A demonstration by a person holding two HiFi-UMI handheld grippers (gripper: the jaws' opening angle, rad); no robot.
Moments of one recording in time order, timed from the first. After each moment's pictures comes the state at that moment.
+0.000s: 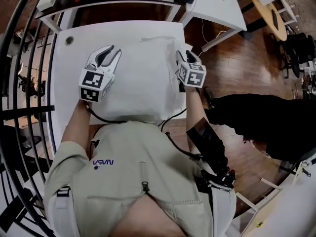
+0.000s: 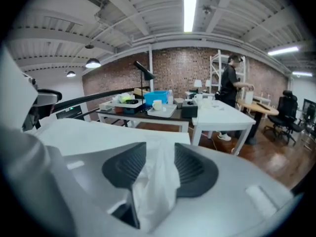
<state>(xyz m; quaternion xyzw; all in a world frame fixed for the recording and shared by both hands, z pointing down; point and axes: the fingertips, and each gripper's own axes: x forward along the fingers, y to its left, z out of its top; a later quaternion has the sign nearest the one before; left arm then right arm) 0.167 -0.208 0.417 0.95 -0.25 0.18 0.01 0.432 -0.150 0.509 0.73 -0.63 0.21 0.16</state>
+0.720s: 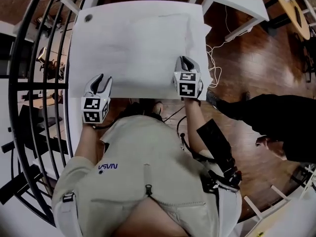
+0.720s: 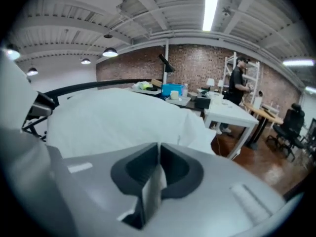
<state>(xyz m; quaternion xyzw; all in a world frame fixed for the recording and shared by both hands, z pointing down) 0.003 -0.062 0.528 0.87 -0.38 0.30 0.09 0.318 -0.046 0.554 0.69 -0.66 0.19 0.23</state>
